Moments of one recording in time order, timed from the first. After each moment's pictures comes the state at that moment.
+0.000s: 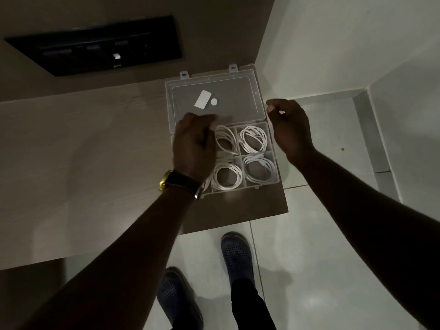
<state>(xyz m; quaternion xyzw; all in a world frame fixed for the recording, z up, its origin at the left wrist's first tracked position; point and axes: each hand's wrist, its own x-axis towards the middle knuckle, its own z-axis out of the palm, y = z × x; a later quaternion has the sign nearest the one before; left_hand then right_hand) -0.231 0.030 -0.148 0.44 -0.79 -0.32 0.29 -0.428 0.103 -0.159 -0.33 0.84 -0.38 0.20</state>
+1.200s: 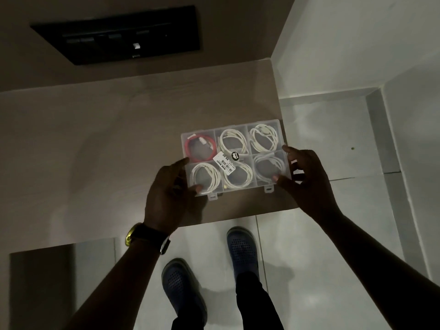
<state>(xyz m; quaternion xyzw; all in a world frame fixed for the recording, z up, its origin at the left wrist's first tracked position) -0.103 0.079 -0.171 0.50 -0.73 -0.43 0.19 -0.381 0.216 -0.170 -0.45 0.79 -0.34 0.24</state>
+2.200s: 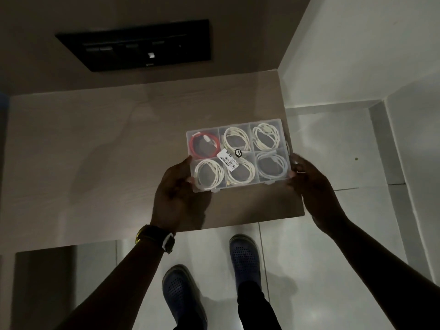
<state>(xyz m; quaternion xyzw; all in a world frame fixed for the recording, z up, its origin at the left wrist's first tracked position) -0.107 0.080 -0.183 0.44 -0.62 -0.57 0.31 -0.379 0.215 -0.170 -0.29 0.76 -0.41 0.41</state>
